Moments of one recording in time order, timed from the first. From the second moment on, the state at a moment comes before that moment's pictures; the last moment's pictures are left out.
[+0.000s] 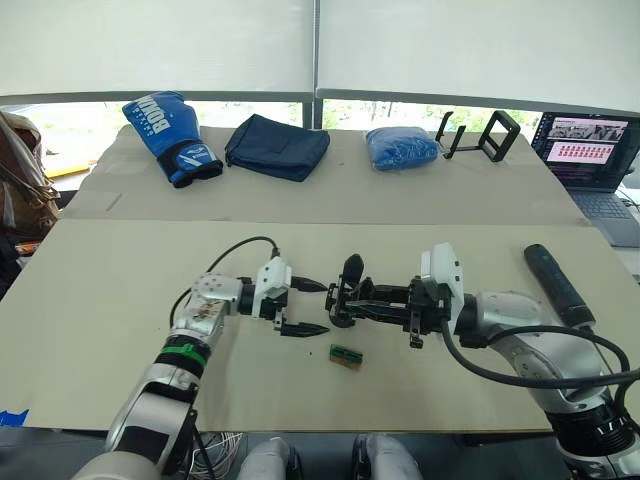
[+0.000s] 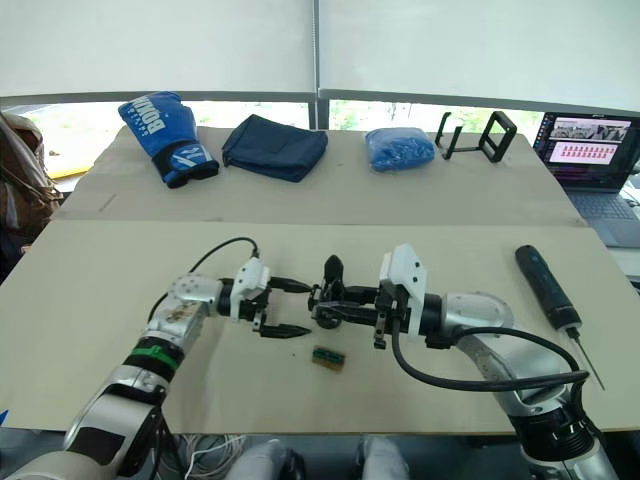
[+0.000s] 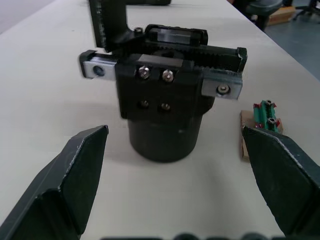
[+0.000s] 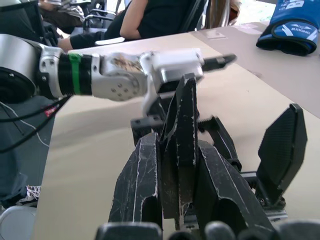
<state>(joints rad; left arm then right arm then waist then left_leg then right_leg) -0.67 0.34 -0.20 0.68 -0.20 -0.18 -1.43 -0.30 -0.66 0.11 -0.44 0.63 0.48 0.89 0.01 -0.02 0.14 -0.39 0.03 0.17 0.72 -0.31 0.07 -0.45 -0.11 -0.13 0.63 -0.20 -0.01</state>
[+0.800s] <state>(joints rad) -0.78 0.23 -0.21 0.91 -0.10 -0.29 -1.38 -0.31 -0.64 0.09 -0.50 0.65 0.54 0.83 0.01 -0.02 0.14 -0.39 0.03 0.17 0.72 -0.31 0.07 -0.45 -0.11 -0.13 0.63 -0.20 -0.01</state>
